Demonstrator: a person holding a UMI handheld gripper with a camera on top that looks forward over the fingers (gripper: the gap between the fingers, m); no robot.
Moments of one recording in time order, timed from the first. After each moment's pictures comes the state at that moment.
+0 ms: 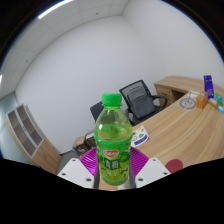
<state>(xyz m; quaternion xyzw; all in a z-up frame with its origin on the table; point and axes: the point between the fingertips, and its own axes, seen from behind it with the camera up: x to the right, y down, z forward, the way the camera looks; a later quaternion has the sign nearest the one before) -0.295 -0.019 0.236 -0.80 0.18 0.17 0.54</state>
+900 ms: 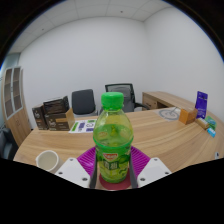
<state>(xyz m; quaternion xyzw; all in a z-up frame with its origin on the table) -0.140 -0.022 0.067 -0.82 0.07 -0.01 0.56</state>
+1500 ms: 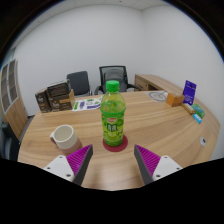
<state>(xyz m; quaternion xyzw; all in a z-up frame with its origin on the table) -0.161 -0.143 0.065 -0.88 0.10 -0.03 0.46</state>
